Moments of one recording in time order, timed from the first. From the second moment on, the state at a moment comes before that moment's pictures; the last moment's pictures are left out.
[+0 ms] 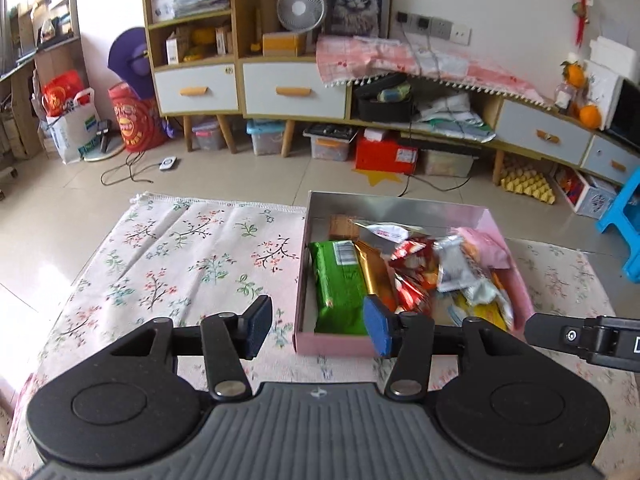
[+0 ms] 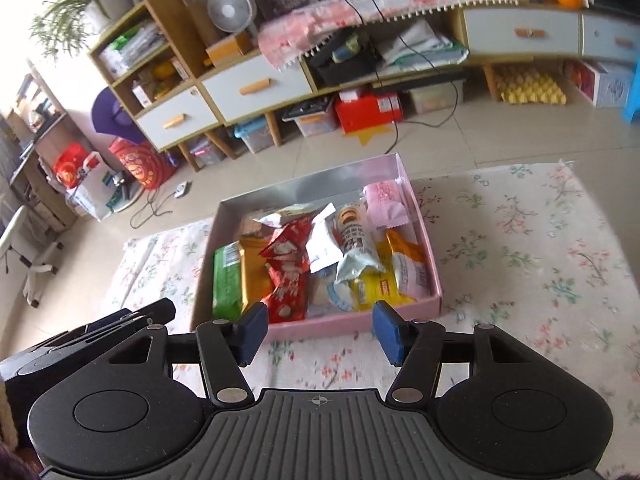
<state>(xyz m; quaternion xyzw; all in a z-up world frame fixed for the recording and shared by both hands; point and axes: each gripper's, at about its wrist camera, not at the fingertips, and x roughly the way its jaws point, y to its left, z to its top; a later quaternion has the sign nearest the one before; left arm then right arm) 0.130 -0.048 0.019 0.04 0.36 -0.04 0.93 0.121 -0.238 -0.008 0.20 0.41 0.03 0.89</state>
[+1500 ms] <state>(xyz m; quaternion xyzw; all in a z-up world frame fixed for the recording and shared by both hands) 0.043 -0.040 -0.013 0.06 0.36 -0.05 0.93 0.001 -0.183 -0.038 0.05 0.38 -0.05 0.92</state>
